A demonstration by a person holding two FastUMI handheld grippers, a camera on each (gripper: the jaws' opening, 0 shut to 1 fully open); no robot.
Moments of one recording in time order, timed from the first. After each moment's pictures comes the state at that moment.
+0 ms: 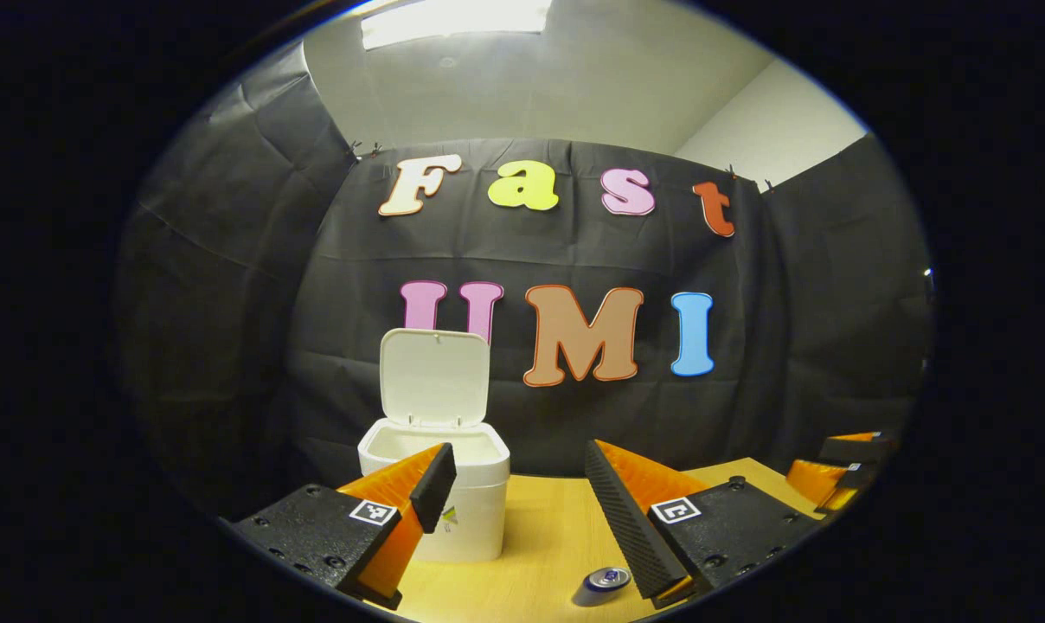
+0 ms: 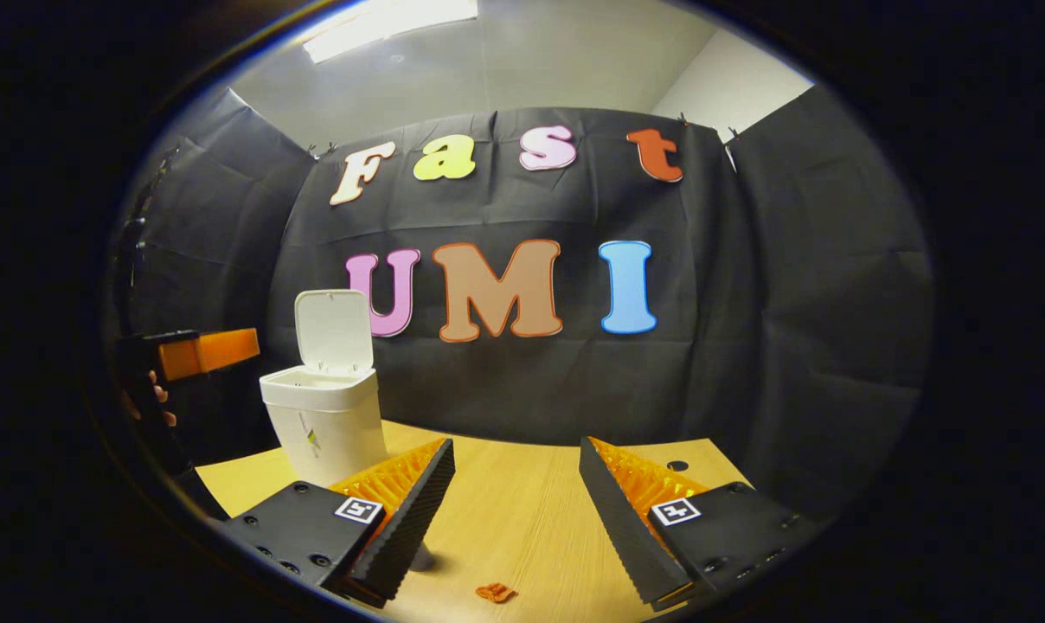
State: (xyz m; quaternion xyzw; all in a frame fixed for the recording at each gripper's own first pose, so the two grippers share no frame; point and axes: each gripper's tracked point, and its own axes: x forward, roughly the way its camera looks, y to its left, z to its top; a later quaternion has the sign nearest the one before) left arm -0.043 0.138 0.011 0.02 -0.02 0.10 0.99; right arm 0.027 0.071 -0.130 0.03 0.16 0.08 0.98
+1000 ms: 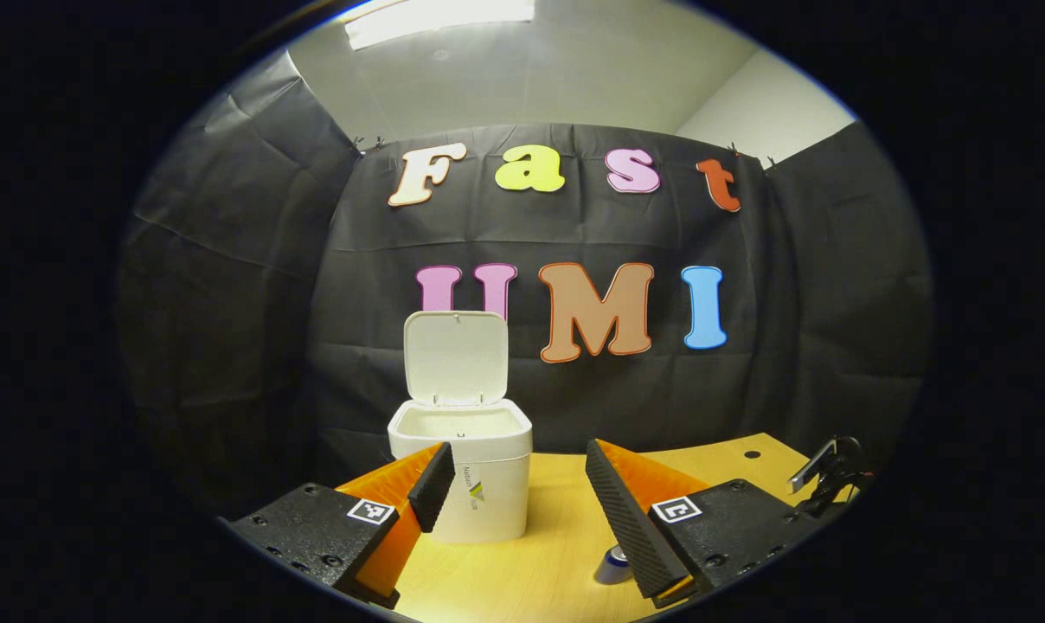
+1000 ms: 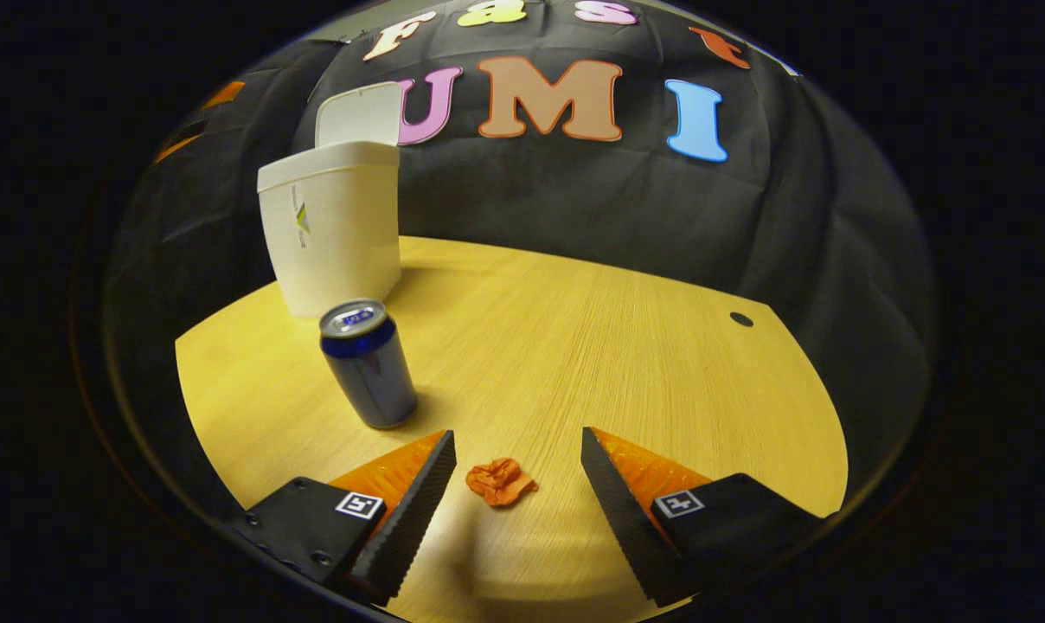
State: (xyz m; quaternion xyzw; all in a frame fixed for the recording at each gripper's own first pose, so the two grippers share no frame) left arm -0.070 0.157 0.000 0.05 0.02 0.13 0.99; right arm -0.011 0.101 -0.380 -0.05 0.41 0.13 0.90
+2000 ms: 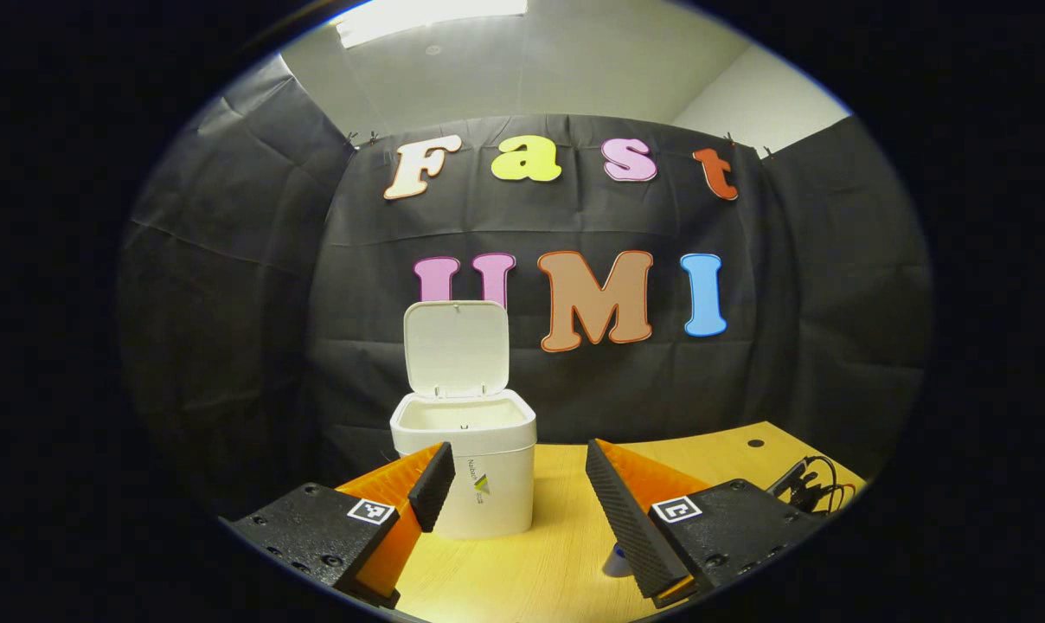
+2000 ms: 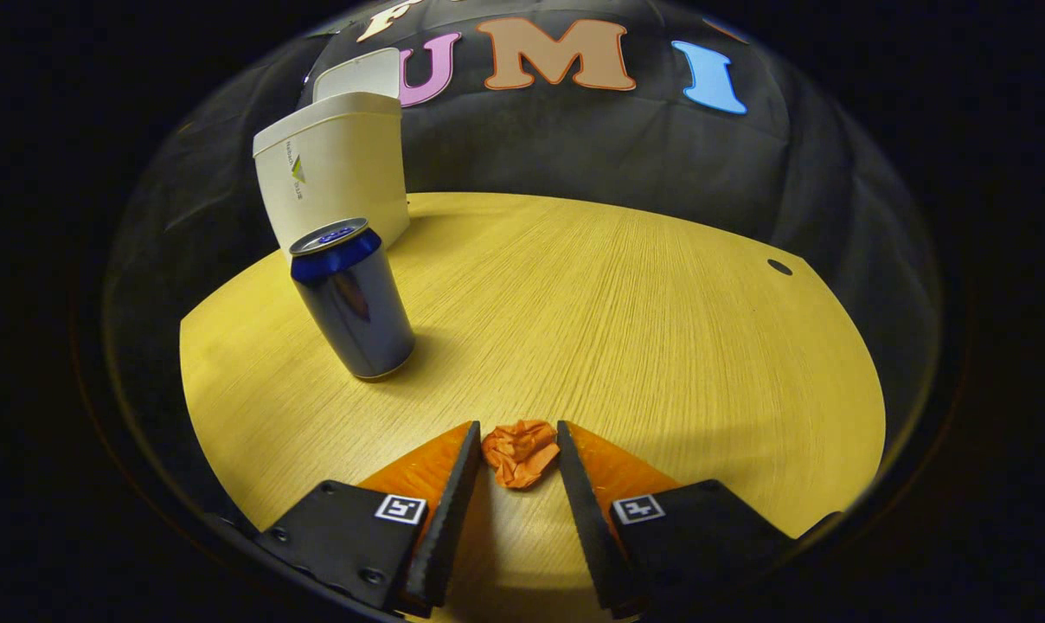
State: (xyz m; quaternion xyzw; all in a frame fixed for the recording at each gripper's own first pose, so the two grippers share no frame) left arm -0.068 0.160 -0.007 0.05 0.04 0.12 0.99; right arm -0.018 0.115 -0.433 -0.02 0.45 0.16 0.88
